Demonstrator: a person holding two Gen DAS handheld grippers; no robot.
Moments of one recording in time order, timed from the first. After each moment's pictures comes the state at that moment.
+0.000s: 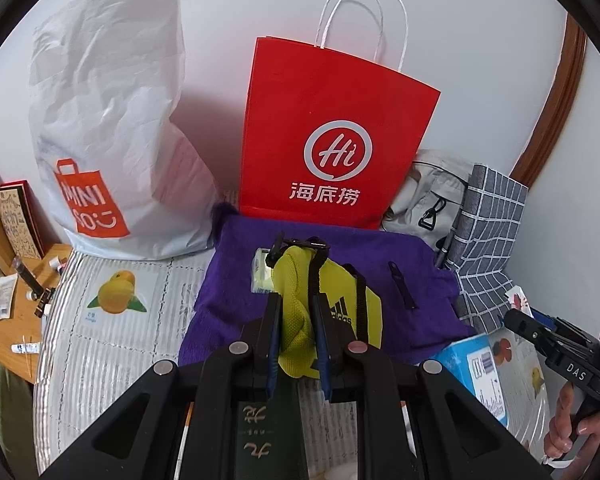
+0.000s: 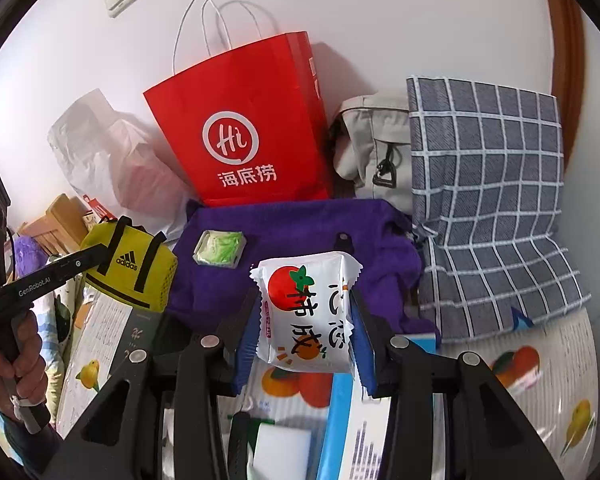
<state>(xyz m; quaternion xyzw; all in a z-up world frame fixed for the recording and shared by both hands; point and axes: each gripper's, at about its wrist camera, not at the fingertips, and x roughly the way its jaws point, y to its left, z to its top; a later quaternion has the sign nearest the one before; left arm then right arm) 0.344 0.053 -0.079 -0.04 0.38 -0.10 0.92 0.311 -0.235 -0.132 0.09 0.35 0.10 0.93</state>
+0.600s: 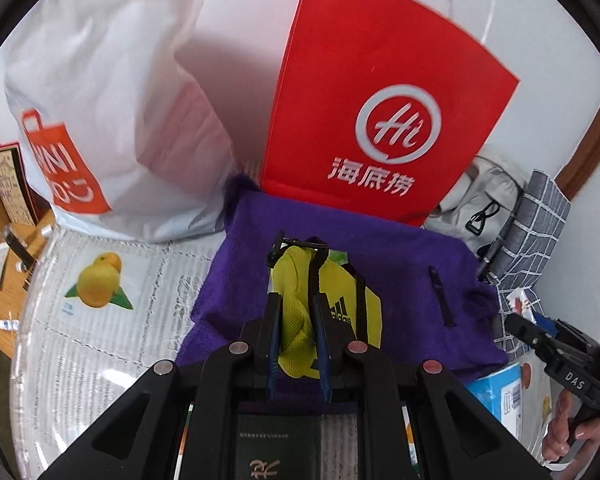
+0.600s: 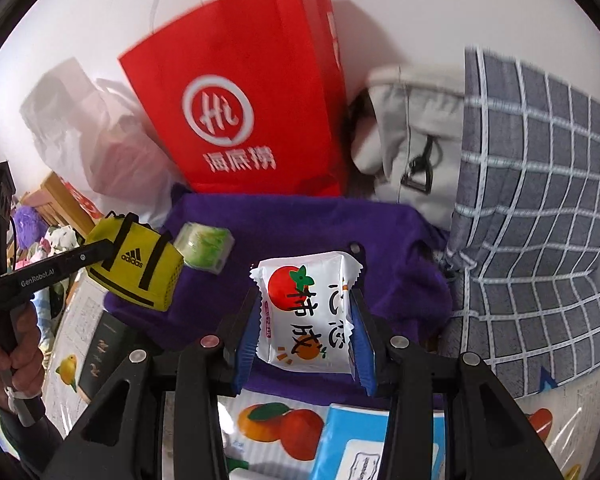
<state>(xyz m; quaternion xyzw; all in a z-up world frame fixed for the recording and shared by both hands) 0.405 0.061 -0.129 -0.07 0.44 -0.07 0.89 0.391 -0.229 -0.167 0.06 0.40 0.14 0.90</state>
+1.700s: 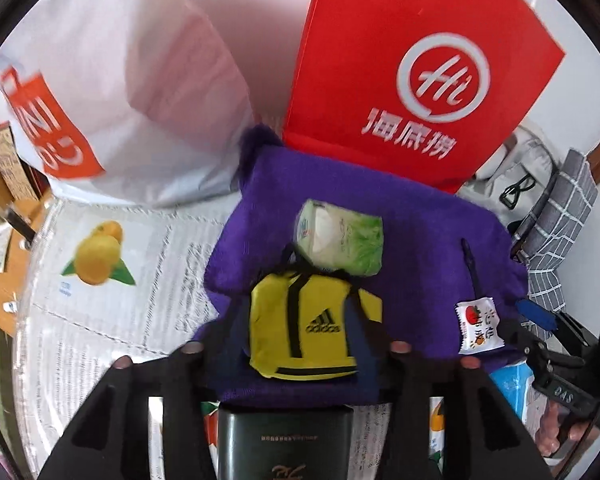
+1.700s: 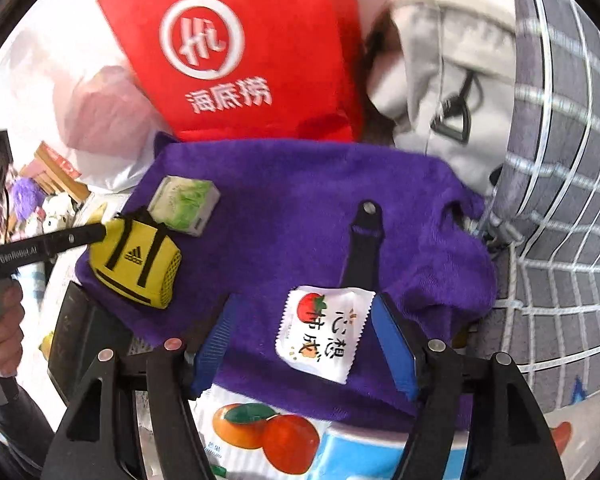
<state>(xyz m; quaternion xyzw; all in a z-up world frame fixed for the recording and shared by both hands) 0.421 0.065 -0.149 -0.06 0.50 -0.05 0.87 0.408 -0.207 -0.196 0.02 0.43 0.15 0.89</state>
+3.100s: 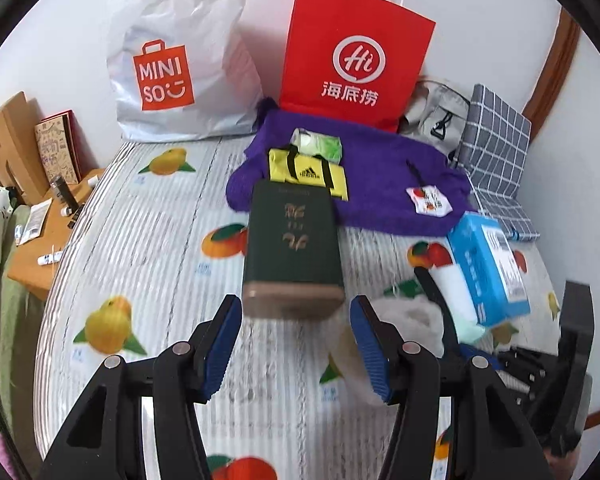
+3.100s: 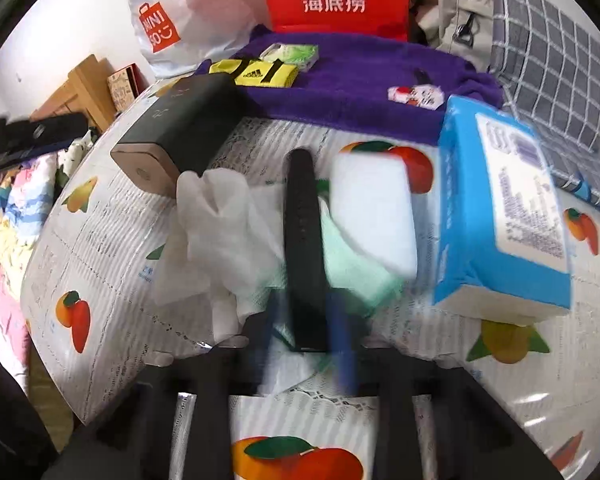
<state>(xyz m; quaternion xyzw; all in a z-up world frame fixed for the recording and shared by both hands) 0.200 0.082 -0.136 -0.02 0.44 -0.06 0.89 0.194 -0.149 -0.269 0.00 0.46 0.15 0.88</state>
